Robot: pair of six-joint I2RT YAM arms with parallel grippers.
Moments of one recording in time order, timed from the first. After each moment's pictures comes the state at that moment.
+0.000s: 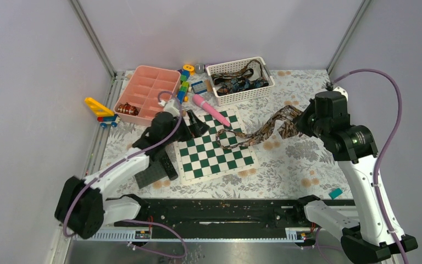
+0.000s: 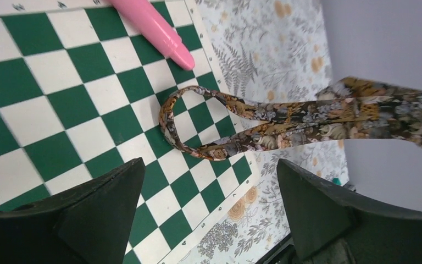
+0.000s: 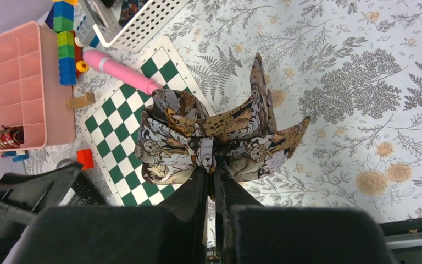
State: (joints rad) left arm -0.48 1.12 0.67 0.08 0.17 -0.76; right arm 0.29 0.99 1.41 -1.09 0.22 0.69
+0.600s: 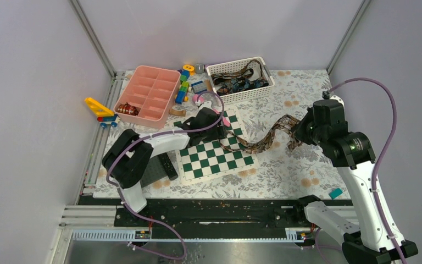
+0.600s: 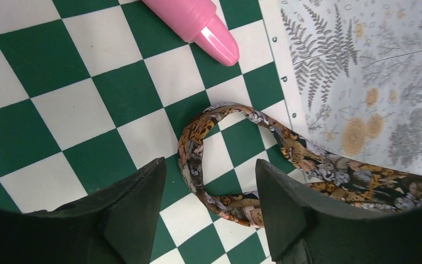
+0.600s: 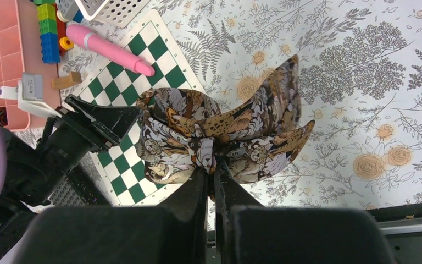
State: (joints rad) left arm -0.71 1.75 1.03 0.00 -0.09 -0.75; right arm 0.29 0.93 1.31 -1.10 0.19 0.69
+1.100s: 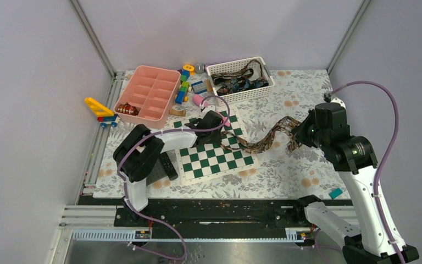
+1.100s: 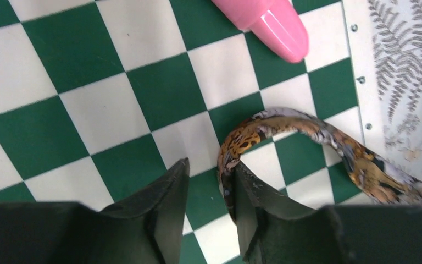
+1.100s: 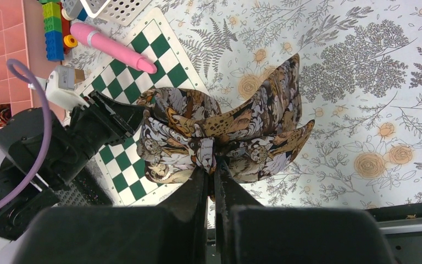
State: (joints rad) left arm -0.74 1.85 1.09 -0.10 -0.21 -0.70; right arm 0.29 0.90 1.29 -1.10 0.17 0.69
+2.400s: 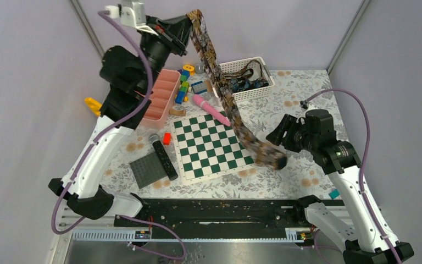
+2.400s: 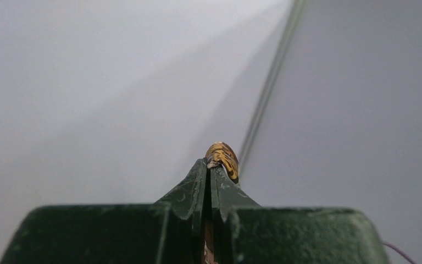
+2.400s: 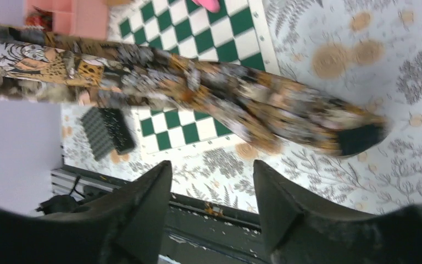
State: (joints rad) left arm -0.62 1.36 1.77 0.04 -0.11 -0.30; right arm 0.29 0.84 1.00 -0.88 -0.17 0.63
